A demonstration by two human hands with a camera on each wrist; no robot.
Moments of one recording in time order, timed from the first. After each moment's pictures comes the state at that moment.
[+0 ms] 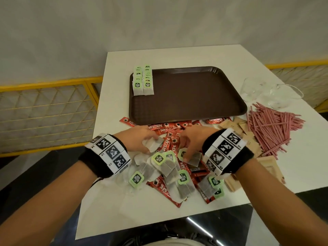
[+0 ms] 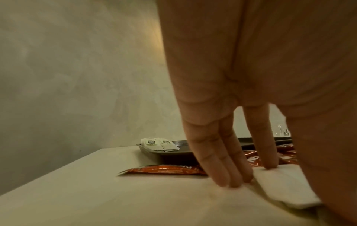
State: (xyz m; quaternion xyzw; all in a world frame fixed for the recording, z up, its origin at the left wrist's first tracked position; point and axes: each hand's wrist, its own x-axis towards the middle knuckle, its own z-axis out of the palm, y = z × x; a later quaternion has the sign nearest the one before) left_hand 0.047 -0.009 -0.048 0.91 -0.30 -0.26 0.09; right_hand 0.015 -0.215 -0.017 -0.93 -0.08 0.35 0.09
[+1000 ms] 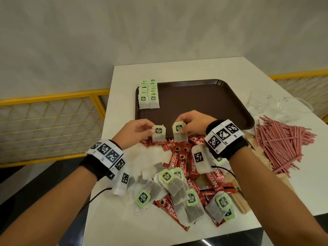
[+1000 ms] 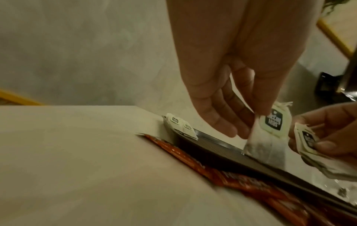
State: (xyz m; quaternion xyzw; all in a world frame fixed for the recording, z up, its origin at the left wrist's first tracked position) left_hand 0.079 0.010 -0.046 0.83 -0.16 -0.13 0.51; right_hand 0.078 -0.215 -0.002 -0.90 -0.03 0.25 0.37
